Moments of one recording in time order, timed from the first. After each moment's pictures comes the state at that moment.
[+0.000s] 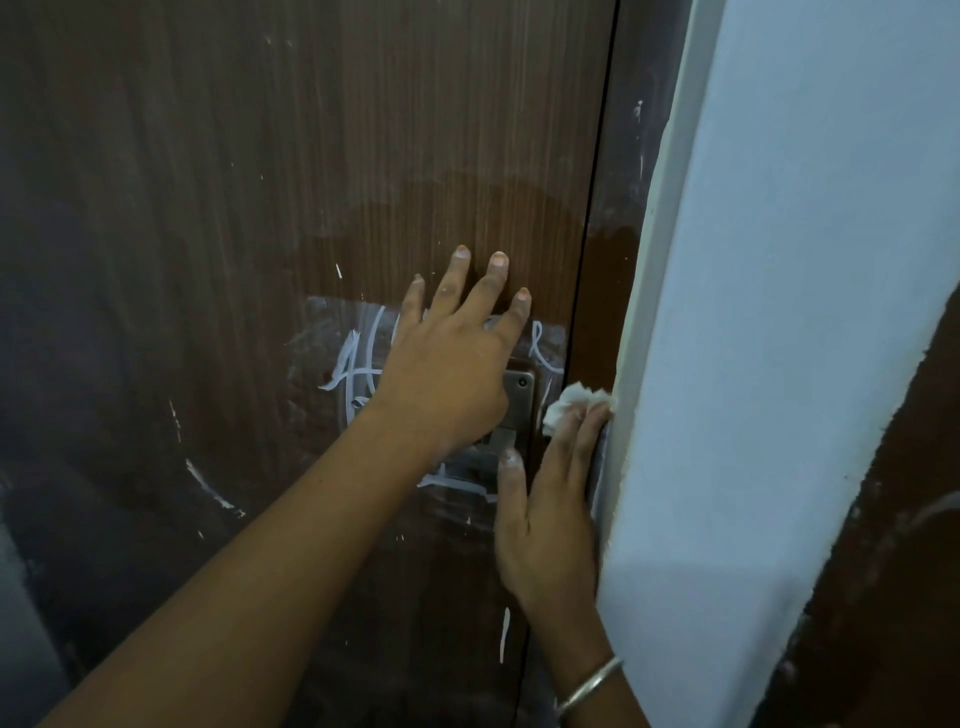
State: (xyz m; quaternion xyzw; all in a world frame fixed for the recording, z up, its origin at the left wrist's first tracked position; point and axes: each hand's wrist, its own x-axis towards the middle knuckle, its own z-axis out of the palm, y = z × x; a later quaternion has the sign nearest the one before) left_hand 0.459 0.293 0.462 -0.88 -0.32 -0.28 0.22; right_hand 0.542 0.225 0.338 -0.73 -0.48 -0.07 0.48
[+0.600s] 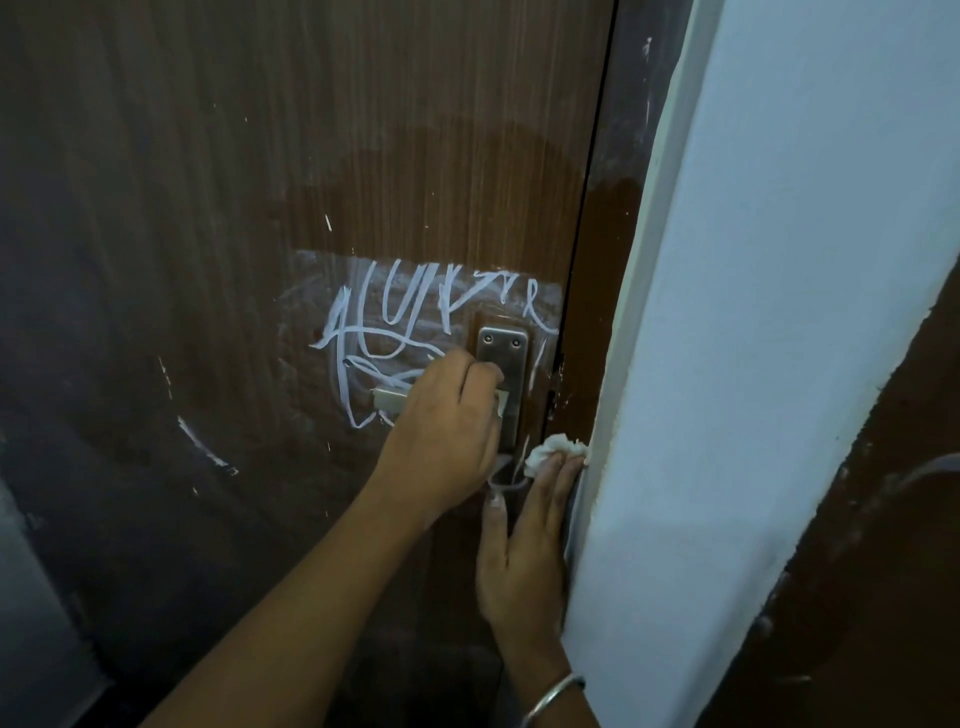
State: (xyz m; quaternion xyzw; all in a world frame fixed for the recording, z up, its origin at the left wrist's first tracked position) left_hand 0.459 0.273 0.379 -0.86 -0.25 -0.44 0.08; right_hand 0.537 0.219 0.258 -0.75 -0.44 -0.03 0.50
